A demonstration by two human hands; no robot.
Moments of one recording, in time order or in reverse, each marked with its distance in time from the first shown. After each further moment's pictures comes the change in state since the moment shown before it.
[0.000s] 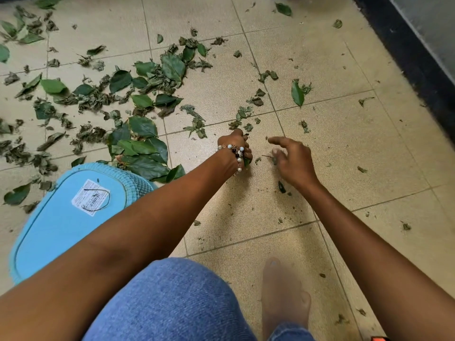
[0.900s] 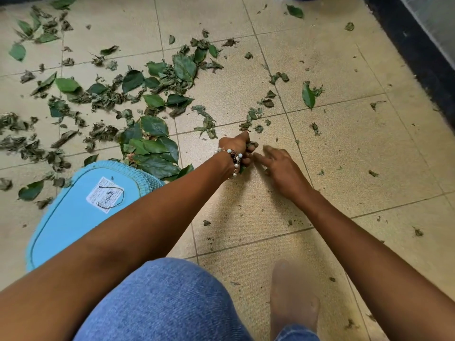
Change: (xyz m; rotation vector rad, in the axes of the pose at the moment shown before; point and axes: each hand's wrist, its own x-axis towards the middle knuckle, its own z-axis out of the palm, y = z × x) left_hand -0.001 0.005 -0.027 0.110 -0.049 0.080; right_hand -0.006 -0.007 0.033 -0.562 -0.293 -0.259
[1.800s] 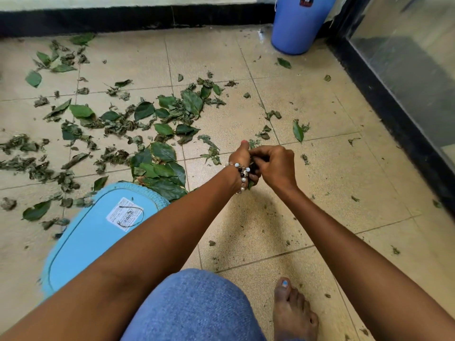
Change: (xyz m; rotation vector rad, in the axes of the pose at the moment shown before) left_hand -0.040 0.034 0.004 -0.127 -0.135 -0.082; right_hand 0.028 -0.071 -0.071 0.592 0.471 0.190
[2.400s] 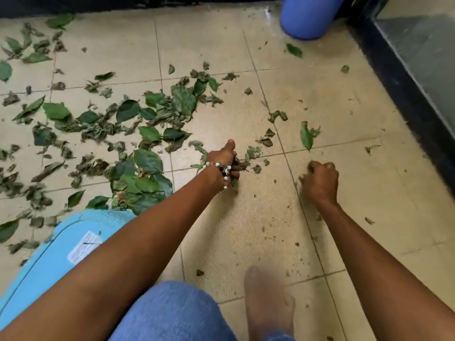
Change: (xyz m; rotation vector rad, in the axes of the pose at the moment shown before) left_hand 0.072 0.038 -0.016 0.008 0.208 0.081; right_hand 0.063 0.143 -0.033 -0.532 -0.007 0.386
